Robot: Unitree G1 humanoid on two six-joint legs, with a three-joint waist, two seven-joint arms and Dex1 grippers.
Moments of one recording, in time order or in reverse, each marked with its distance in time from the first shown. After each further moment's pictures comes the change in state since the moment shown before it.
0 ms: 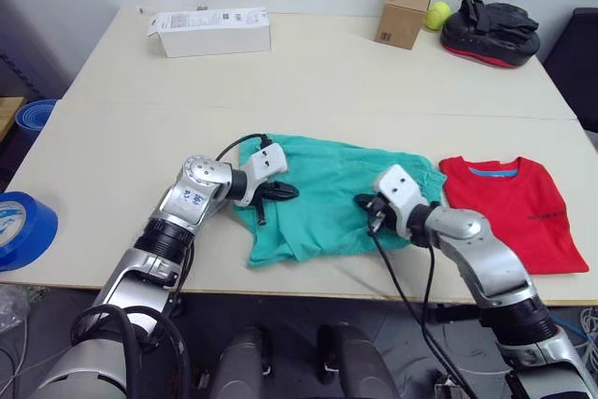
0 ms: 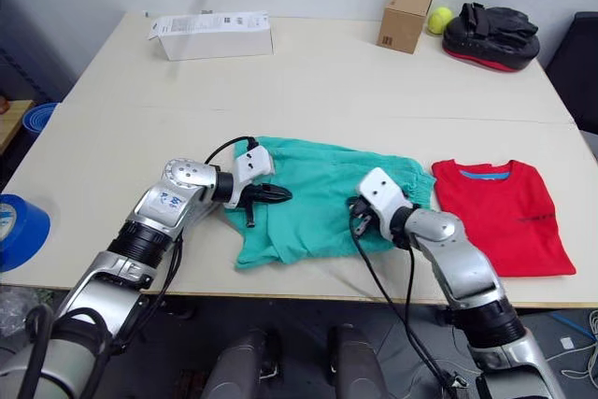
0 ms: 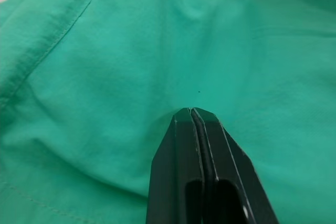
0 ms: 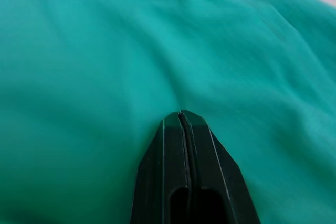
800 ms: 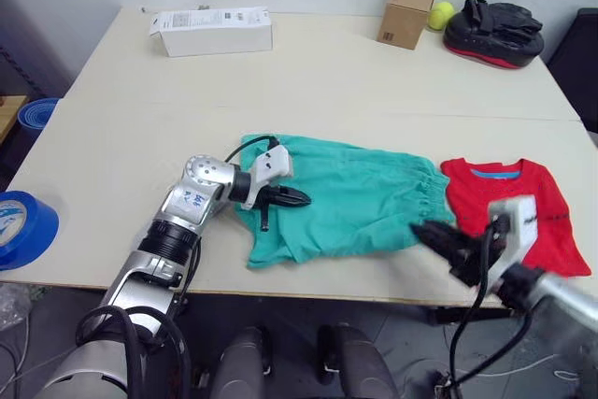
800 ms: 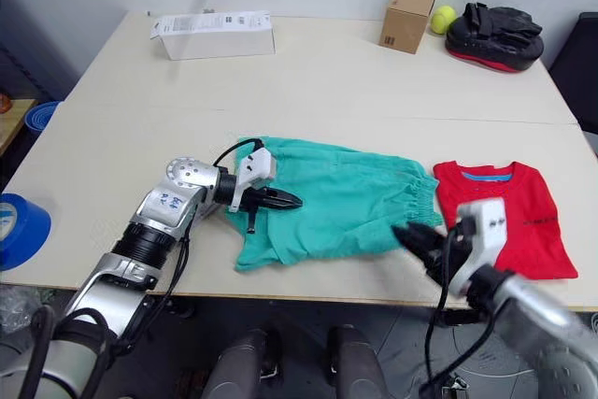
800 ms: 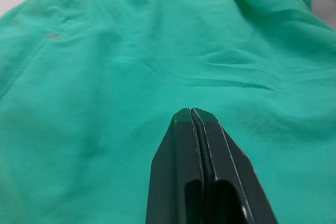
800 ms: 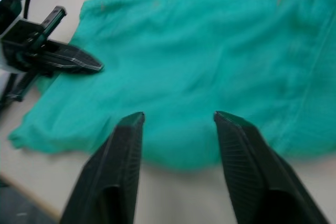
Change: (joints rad) left arm 0.020 -0.044 0.005 -0.033 -0.048 -0.038 -0.177; right arm 0.536 0.173 -0.661 -0.584 1.118 0.539 -0.523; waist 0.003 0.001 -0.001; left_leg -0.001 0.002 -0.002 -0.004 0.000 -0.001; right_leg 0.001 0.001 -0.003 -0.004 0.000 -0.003
